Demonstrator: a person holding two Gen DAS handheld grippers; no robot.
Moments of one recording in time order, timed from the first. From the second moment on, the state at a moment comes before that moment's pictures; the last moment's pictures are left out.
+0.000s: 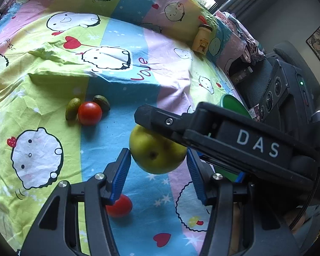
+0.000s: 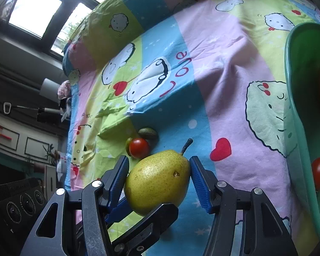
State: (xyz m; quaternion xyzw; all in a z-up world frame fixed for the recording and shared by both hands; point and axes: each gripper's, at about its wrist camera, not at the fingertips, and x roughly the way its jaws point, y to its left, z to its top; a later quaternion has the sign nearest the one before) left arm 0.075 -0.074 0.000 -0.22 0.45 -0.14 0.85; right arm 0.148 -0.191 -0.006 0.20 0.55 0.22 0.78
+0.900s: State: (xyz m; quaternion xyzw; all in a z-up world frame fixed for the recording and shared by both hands) left arm 0.075 -0.140 0.054 -0.17 0.38 -0.23 0.88; right arm 0.118 -0.261 0.061 0.24 0.43 0.18 0.85
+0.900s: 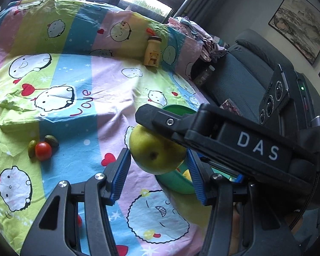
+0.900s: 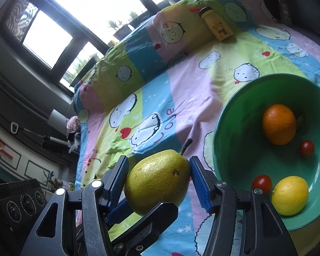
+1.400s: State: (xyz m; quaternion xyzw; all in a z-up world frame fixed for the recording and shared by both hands) left arm 0.097 -0.201 0.060 -0.10 0.40 -0.30 0.86; right arm 0.114 -0.328 0.066 0.30 0.40 0.11 0.86
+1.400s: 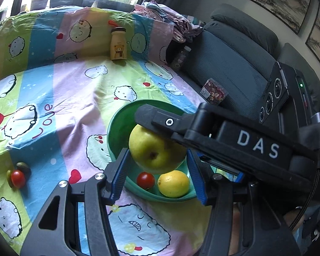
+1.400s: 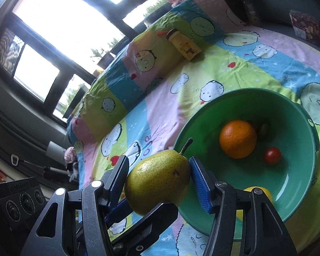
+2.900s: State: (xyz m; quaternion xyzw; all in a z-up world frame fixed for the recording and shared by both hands) left arm 0.110 -0.218 0.025 -0.12 0.43 -0.32 0.84; right arm 0.121 -0.362 0.029 0.32 0.46 0.04 0.83
